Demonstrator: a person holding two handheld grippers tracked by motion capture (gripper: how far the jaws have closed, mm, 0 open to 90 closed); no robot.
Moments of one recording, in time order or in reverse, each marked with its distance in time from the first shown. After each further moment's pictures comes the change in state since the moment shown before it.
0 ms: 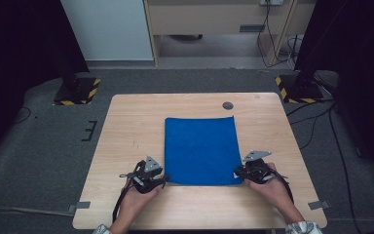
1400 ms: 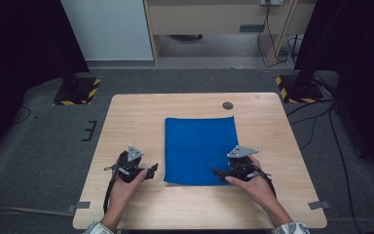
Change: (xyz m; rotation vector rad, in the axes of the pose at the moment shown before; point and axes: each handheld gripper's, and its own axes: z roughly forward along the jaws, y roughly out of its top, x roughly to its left) left arm 0.056 -0.004 -0.005 -0.081 0.134 -0.075; right arm 0.038 0.038 0.016 -0.174 0.051 -0.017
